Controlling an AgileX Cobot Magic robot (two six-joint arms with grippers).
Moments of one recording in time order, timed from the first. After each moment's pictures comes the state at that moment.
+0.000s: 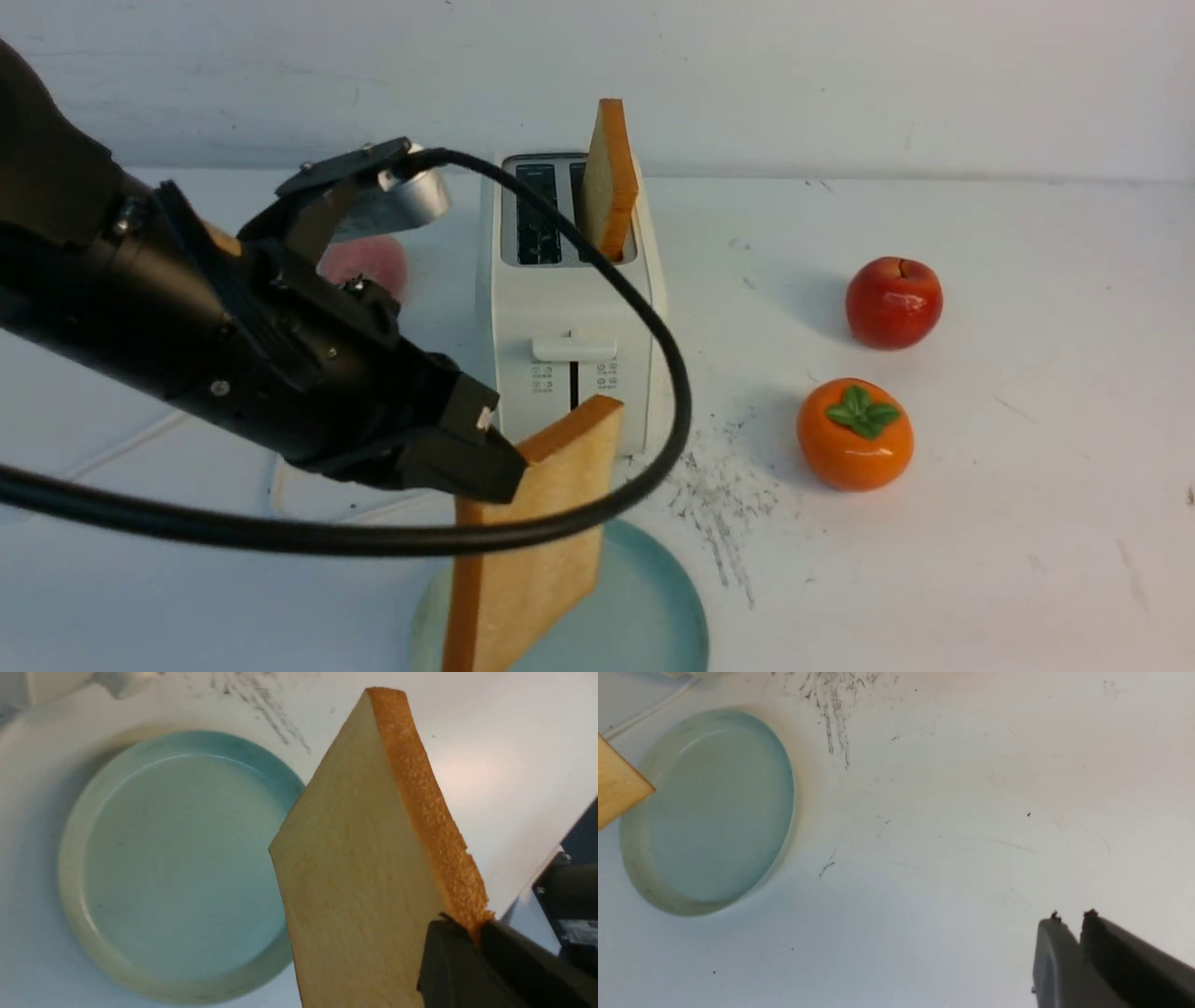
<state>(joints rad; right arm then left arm) 0.10 0.61 -0.62 0.30 0.98 0.07 -0.35 1.32 -1.12 -0.70 1.03 0.32</state>
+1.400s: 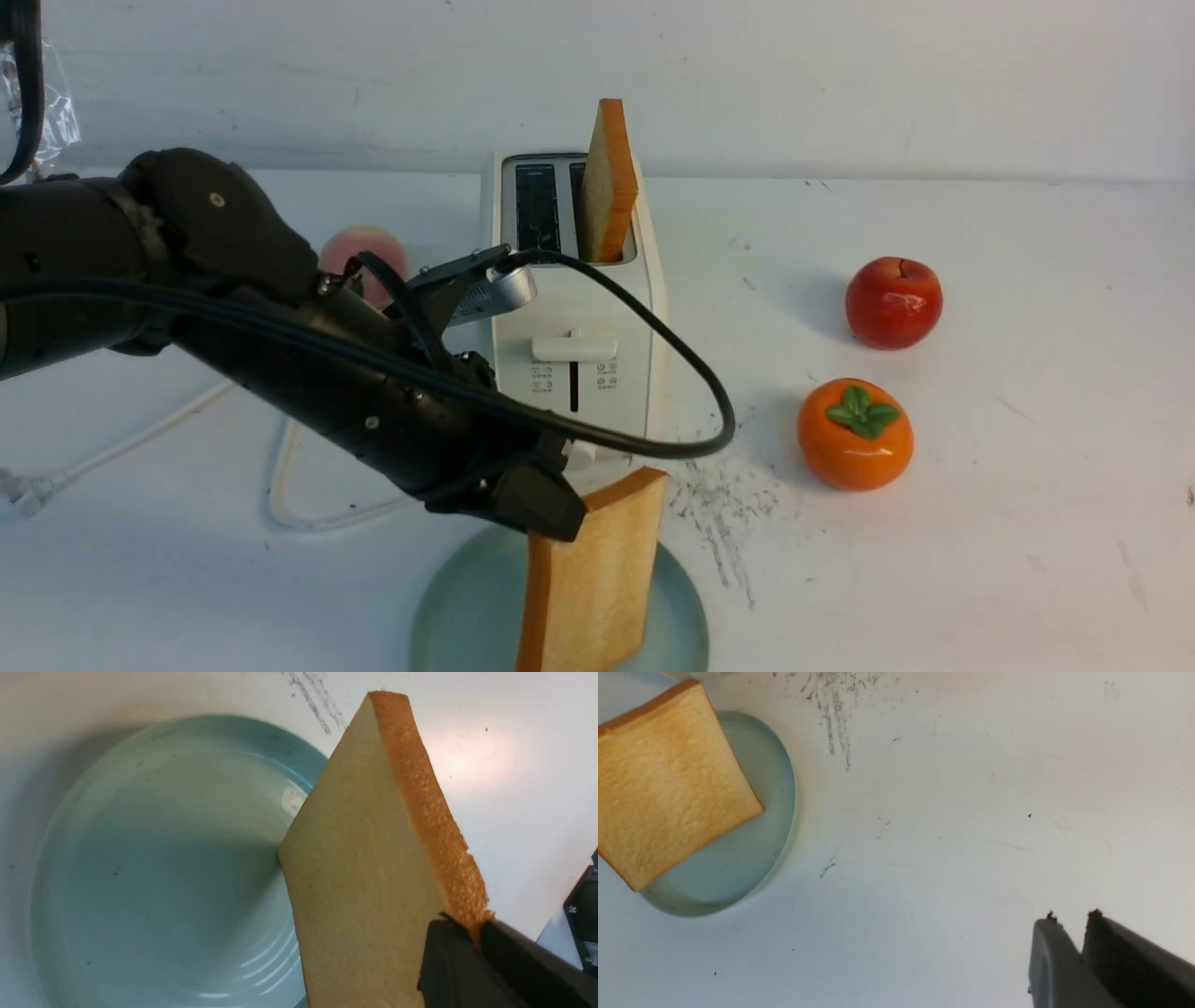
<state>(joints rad) 0.10 0.61 -0.62 0.31 0.98 0.07 -0.35 1.60 -1.12 -0.81 0.94 0.43</state>
